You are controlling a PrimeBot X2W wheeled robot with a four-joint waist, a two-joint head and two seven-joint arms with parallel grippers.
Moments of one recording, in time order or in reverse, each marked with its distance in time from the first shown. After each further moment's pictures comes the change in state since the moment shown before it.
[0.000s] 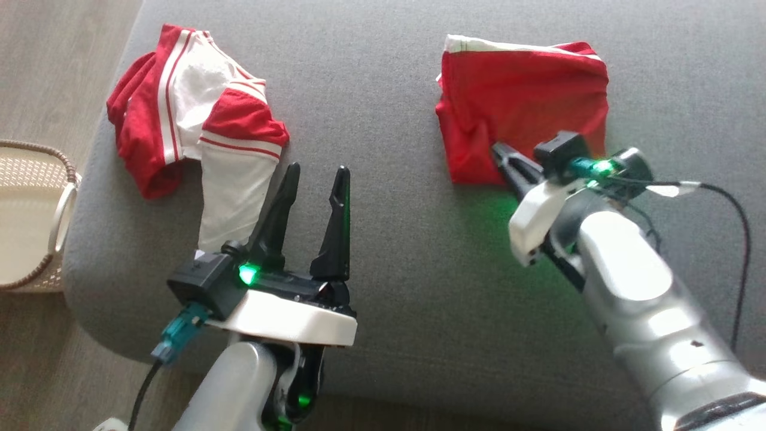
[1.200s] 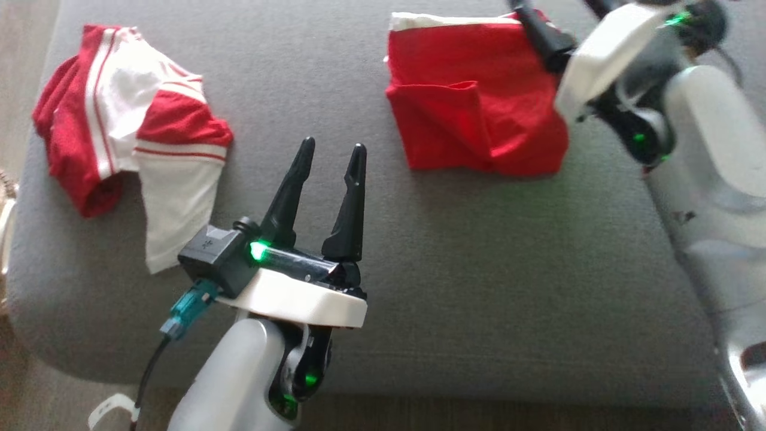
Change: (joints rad) left arm -0.078 -0.003 -0.025 0.030 0.000 -0.023 0.000; right arm -0.217 -0.142 0.056 -0.342 0.463 0.000 0.322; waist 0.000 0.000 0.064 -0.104
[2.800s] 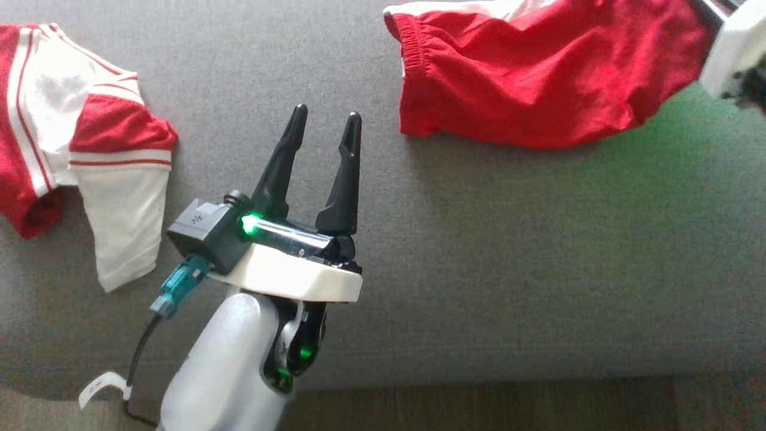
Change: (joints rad) left arm -0.069 -0.004 0.025 0.017 0.020 -0.018 0.000; right arm -0.079 -0.272 0.044 0.153 0.154 0.000 0.128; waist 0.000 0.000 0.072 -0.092
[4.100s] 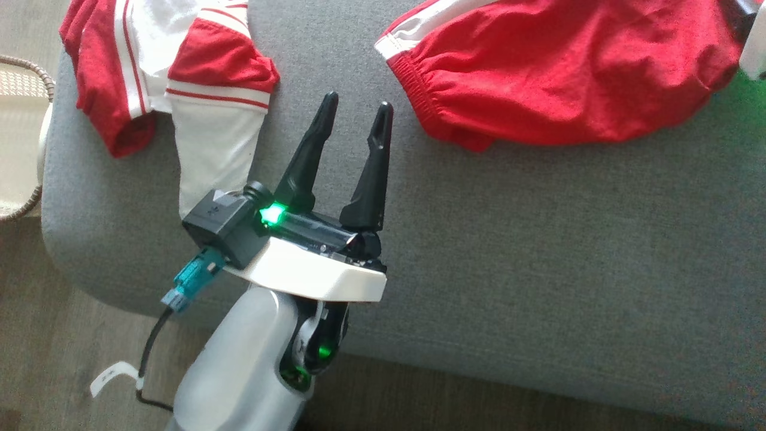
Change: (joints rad) left arm -0.039 -0.004 -0.067 -0.032 -0.062 0.011 0.000; right arm -0.123 -0.021 0.068 0.243 -0.023 0.000 -0.054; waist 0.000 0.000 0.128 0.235
